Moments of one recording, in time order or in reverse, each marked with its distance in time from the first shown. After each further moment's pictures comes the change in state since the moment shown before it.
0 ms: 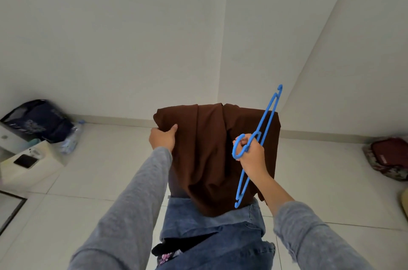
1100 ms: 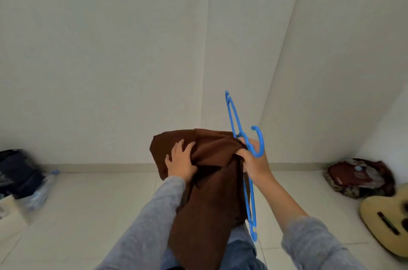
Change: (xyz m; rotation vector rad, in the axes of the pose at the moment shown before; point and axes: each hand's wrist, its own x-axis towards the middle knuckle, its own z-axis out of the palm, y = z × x) left_hand -0.111 0.016 -0.075 0.672 -0.357 0.741; right_hand -0.137 -0.150 -0.027 0.090 0.037 -0.244
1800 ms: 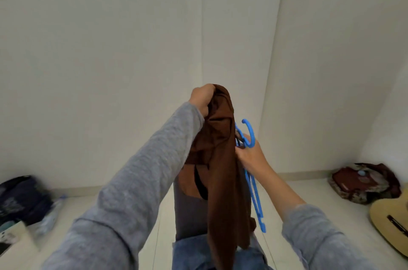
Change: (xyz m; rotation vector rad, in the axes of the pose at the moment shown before) left_hand -0.033 0.164 -0.172 -1.140 -0.031 -0.049; right_hand -0.034 -0.046 -0.001 -0.100 -0.006 -0.095
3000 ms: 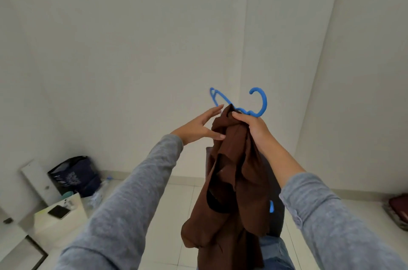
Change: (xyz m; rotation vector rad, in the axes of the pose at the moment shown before) left_hand -0.025 -0.050 -0.140 0.570 -0.442 0.227; right_hand 0.032 -0.073 0.055 0.479 -0.259 0.205
